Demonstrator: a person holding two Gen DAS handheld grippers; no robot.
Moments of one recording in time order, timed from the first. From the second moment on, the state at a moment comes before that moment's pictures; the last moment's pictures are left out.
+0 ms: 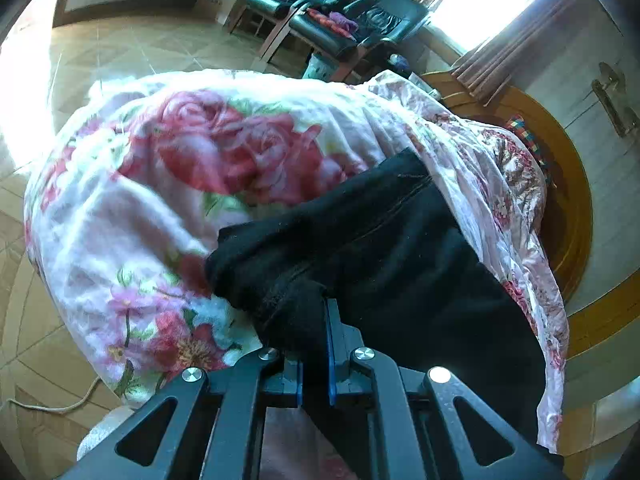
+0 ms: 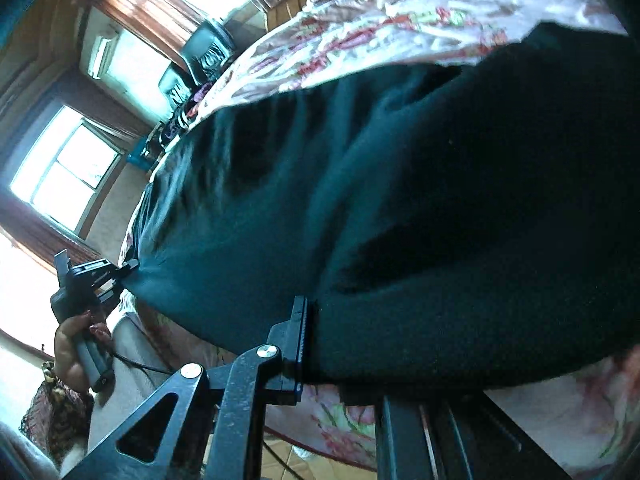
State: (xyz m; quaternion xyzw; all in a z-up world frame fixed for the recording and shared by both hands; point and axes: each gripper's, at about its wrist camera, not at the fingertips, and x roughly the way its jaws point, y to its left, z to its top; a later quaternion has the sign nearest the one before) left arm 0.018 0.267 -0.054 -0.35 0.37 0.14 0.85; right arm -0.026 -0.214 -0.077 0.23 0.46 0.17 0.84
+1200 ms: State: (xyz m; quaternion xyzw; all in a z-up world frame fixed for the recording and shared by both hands) left arm 0.033 0.047 -0.015 -0.11 0.35 -0.09 0.93; right arm -0.063 -0.359 -0.052 0.40 0.38 0.00 0.84
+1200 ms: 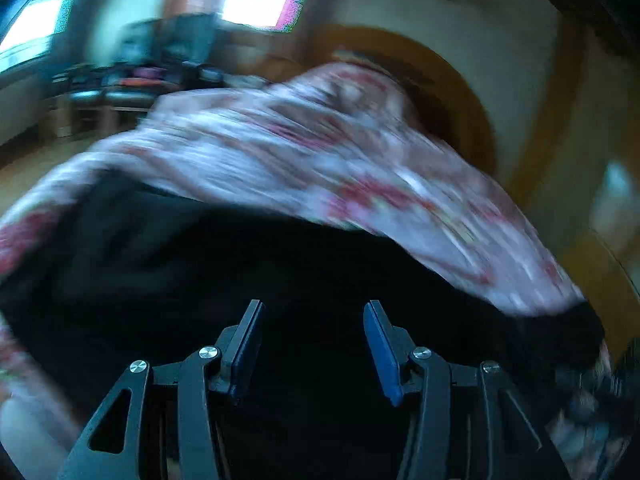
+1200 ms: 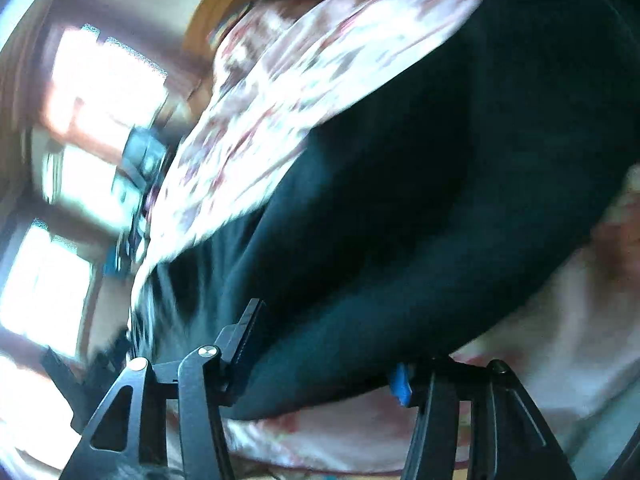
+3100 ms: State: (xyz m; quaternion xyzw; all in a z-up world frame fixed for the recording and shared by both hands) left arm -0.009 -0.135 -0.063 0.10 0.37 -0.36 0.85; right arm -0.139 -0.499 -0.023 0.43 0.18 -0.18 0.87
